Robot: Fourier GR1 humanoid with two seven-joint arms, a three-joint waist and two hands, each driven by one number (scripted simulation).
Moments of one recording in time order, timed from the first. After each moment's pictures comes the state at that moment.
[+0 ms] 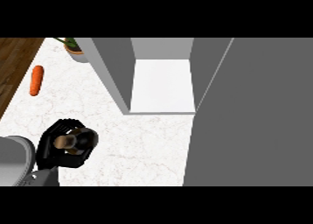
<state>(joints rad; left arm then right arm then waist) -0.14 0.27 -0.04 -0.91 0.37 -0.11 -0.74 -0.09 -0.08 0.11 -2.49 -0.06 0.06 0.66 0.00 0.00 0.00</state>
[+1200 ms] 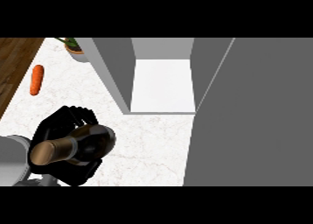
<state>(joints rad) -0.02 0.23 -0.18 -1.72 0.34 0.04 -0.24 -0.09 -0.06 0.10 -2.48 -0.07 0.08 0.66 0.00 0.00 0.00</state>
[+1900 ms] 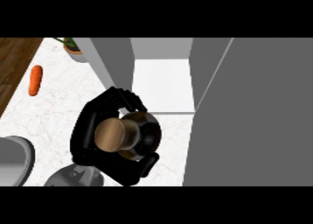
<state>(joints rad) -0.24 0.03 -0.36 -1.82 0.20 0.27 0.04 -0.07 -0.05 0.11 -2.49 -0.06 0.08 0.65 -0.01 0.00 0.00</state>
